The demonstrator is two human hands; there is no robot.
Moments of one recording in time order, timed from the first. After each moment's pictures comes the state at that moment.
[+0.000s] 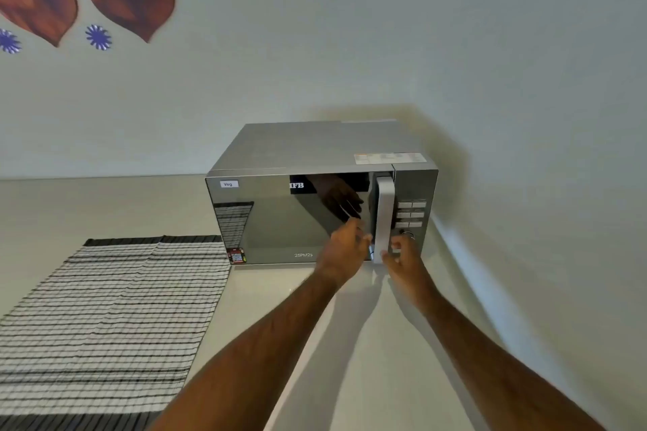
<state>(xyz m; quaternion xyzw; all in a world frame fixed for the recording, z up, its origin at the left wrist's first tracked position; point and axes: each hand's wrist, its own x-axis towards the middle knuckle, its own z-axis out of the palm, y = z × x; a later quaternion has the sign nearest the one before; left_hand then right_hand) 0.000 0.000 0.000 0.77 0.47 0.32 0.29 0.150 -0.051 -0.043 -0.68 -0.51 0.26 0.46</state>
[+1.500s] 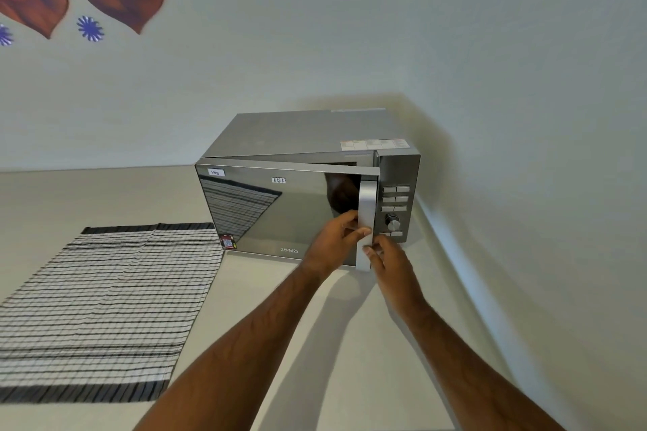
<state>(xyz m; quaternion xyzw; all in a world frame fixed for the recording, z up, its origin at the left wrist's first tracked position) -0.001 -0.034 0.007 0.75 0.42 0.32 0.39 0.138 -0.088 -0.059 -0.68 -0.55 0.18 0.45</state>
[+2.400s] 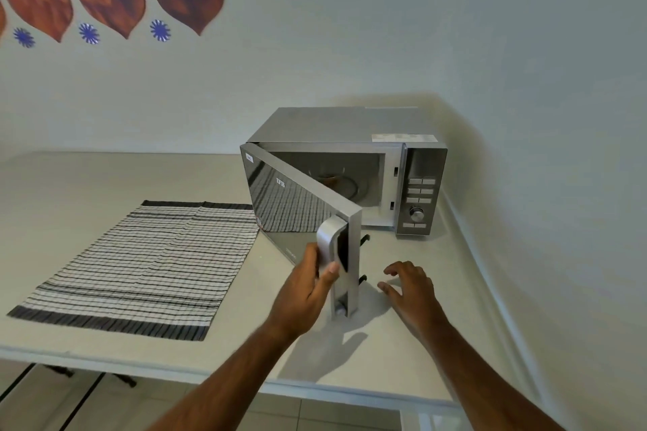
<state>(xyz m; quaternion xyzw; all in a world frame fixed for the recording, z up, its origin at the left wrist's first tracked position) -0.120 -0.168 -0.032 0.75 0.40 0.44 0.29 0.137 -0.154 -0.101 -0.68 -0.65 0.13 0.31</state>
